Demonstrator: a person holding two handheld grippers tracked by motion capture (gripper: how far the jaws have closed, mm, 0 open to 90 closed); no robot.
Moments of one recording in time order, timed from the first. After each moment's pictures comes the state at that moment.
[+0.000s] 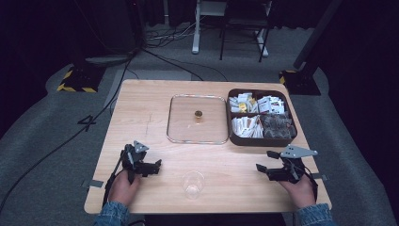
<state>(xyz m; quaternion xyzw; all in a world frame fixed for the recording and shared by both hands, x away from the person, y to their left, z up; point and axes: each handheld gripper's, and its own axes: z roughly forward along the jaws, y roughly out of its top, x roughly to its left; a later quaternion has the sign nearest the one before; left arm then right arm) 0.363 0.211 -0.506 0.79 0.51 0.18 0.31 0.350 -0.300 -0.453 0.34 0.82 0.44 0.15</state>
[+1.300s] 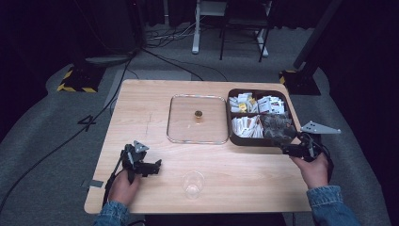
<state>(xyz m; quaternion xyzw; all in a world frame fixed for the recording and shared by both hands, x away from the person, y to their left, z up) 0.363 0.211 -0.506 0.79 0.50 0.18 0.31 0.388 -0.331 -0.395 0.42 0.76 0.45 0.19</state>
